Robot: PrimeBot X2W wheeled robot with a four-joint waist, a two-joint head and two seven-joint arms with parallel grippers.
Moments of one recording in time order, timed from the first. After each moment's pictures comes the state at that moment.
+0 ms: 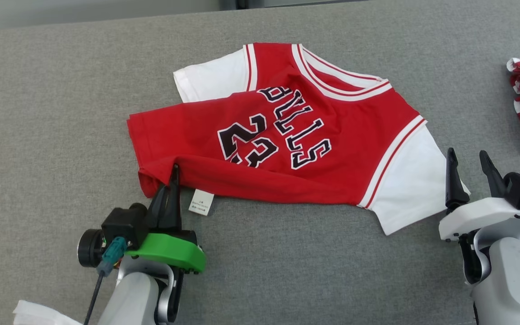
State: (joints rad) left arm -0.23 0.05 -0.28 0.27 -0.30 -0.02 -0.26; right arm -0.37 -0.05 -0.24 0.52 0.12 0.13 -0.26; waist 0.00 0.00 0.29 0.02
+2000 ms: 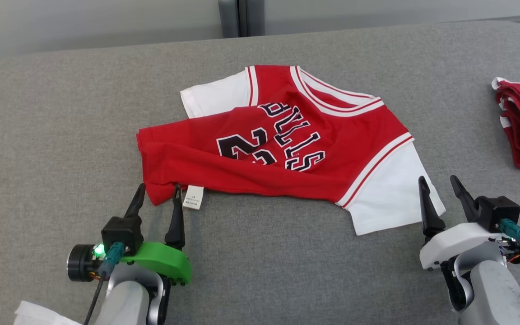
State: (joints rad) left arm -0.24 0.05 -0.21 0.44 -0.20 -0.02 -0.26; right arm -0.28 -0.05 -0.12 0.50 0.13 0.13 -0.26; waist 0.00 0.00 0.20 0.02
